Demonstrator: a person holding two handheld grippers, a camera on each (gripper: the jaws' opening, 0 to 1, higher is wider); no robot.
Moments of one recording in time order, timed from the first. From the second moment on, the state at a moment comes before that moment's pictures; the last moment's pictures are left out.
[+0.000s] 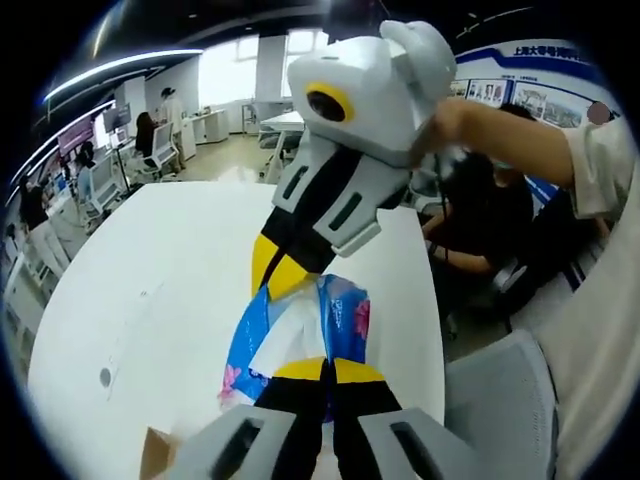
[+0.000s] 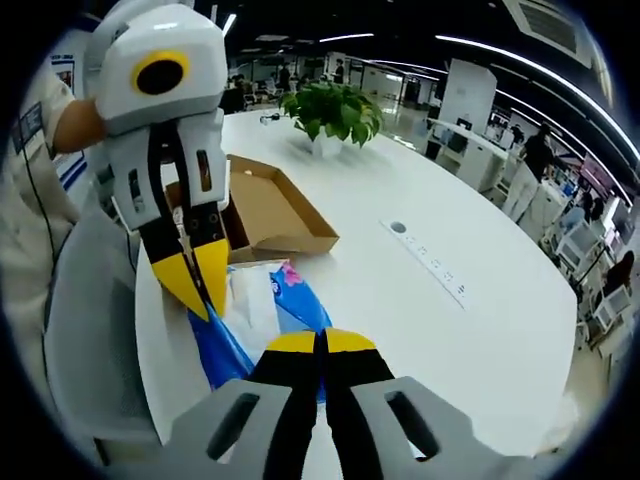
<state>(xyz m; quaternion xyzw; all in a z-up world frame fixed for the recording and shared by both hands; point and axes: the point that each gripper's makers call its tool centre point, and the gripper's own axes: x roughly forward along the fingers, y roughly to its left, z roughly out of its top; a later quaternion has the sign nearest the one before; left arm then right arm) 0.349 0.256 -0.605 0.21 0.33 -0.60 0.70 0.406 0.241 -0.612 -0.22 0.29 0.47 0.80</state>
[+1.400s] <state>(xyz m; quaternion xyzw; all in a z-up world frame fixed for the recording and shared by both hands) 0.364 0.141 -0.657 0.19 0.36 -0.64 0.65 0.423 0.125 -0.669 -0.25 0.35 0.43 0.80</state>
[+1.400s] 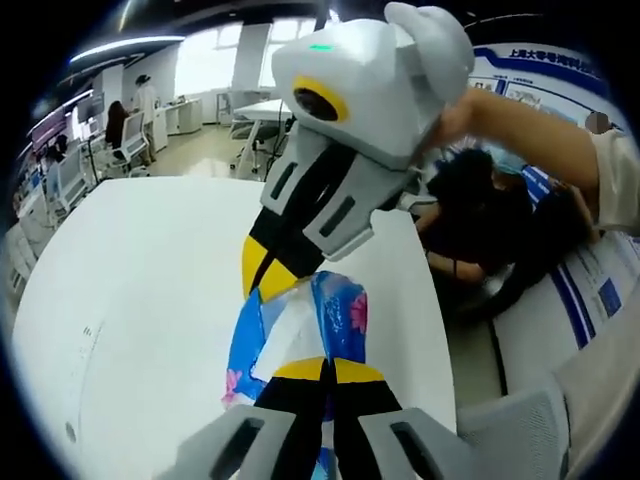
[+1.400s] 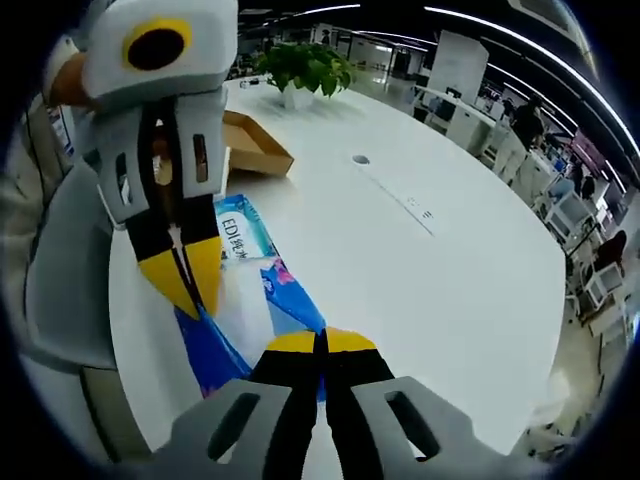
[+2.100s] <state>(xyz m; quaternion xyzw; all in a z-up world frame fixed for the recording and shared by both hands) 0.364 0.111 -0.704 0.19 0.38 -0.65 0.63 0.427 0.098 -0.709 -0.28 0.36 0.42 0.78</state>
